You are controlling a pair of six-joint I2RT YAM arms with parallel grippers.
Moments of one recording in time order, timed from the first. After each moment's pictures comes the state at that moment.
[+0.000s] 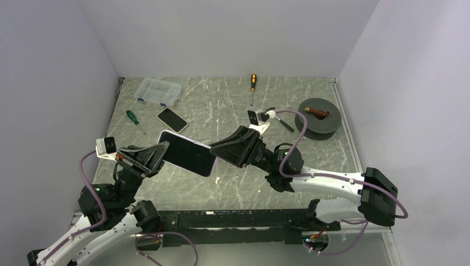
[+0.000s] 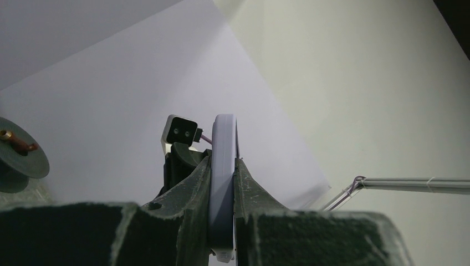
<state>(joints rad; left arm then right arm) -0.94 0.14 0.52 0.23 -0.27 -1.18 1.14 1.22 0.71 1.28 -0.22 1.22</state>
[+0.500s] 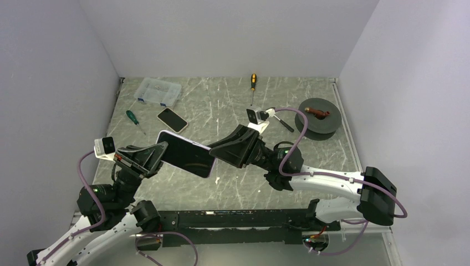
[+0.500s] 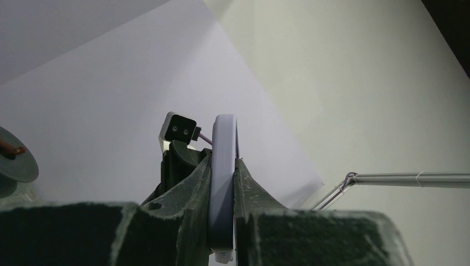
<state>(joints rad) -0.94 0.14 0.52 0.26 -0.26 -1.18 1.14 1.24 0.75 1.29 -0.27 1.22</state>
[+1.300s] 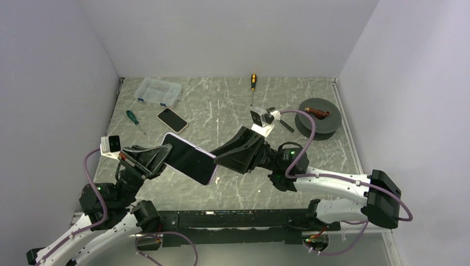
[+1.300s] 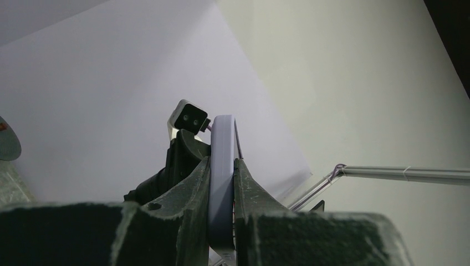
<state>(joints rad) -0.95 0.16 0.53 0.25 -0.21 -1.24 1.13 1.19 0.75 1.27 -0.38 1.14</state>
